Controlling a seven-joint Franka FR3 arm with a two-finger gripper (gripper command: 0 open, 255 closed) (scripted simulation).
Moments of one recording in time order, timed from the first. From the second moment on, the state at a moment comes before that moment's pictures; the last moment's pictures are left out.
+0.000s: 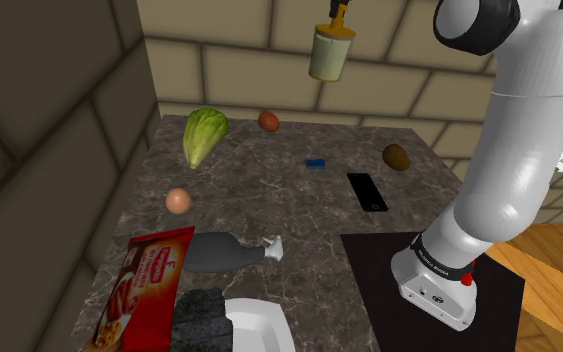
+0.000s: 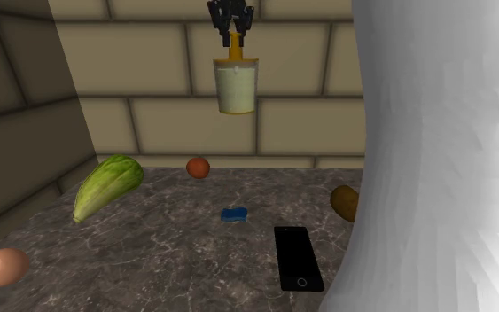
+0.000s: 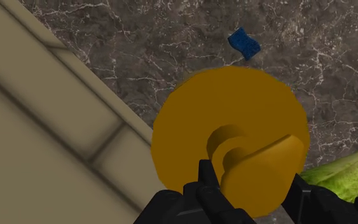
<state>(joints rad) -0.12 0.39 -0.31 -0.94 0.11 1.31 -0.47</state>
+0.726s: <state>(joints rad) 0.09 0.21 -0.23 -1.19 0.04 1.39 -0.23</state>
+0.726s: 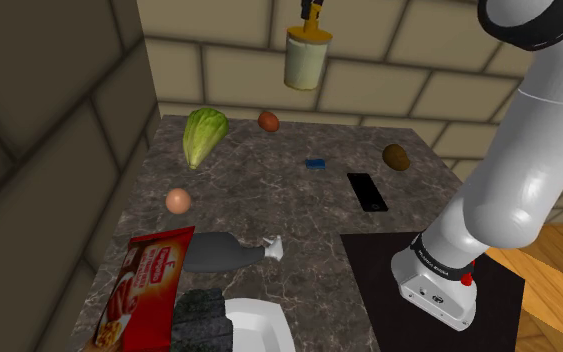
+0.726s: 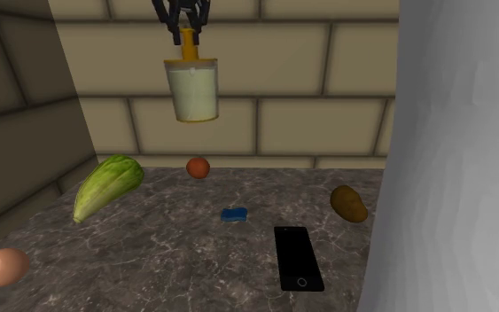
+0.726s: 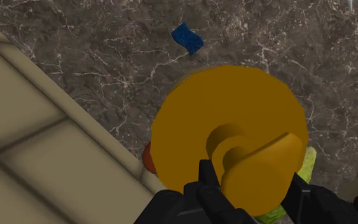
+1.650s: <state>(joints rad) 0.29 0.21 -0.10 -1.19 0.02 1.39 0.10</state>
